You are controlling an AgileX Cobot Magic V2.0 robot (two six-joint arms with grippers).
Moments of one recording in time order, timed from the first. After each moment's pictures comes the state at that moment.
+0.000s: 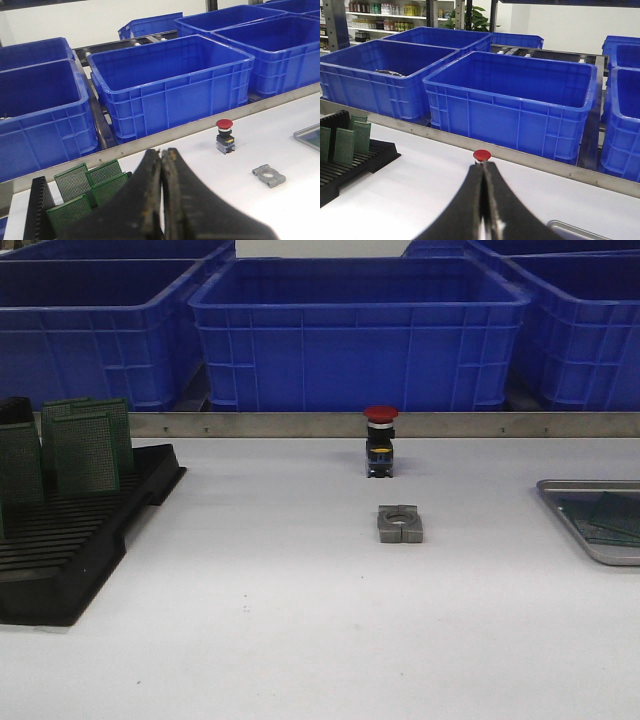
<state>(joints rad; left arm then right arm) -0.35 0.34 -0.33 -0.87 0.10 0.98 0.31 0.29 -0.25 1.23 0.01 -1.27</state>
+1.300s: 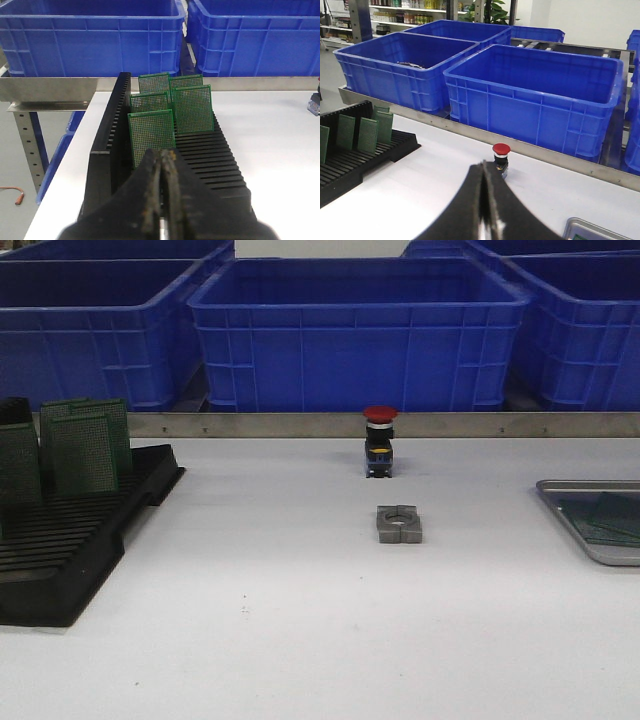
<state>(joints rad) -0.06 -0.01 0.00 -0.04 0.19 -0.01 0.31 0.29 -0.25 1.23 0.09 -1.27</state>
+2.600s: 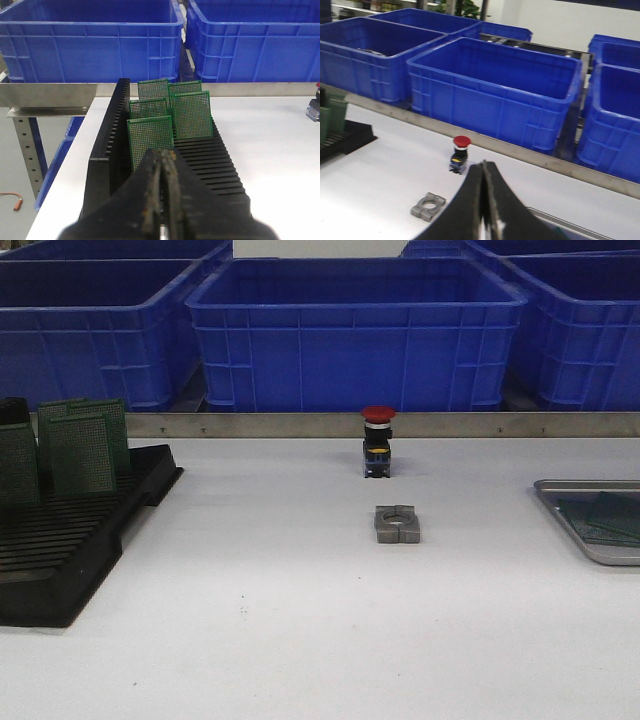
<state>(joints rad) -0.06 -0.01 0.00 -0.04 0.18 -0.01 0.29 0.28 -0.21 0.88 -0.03 -0.99</state>
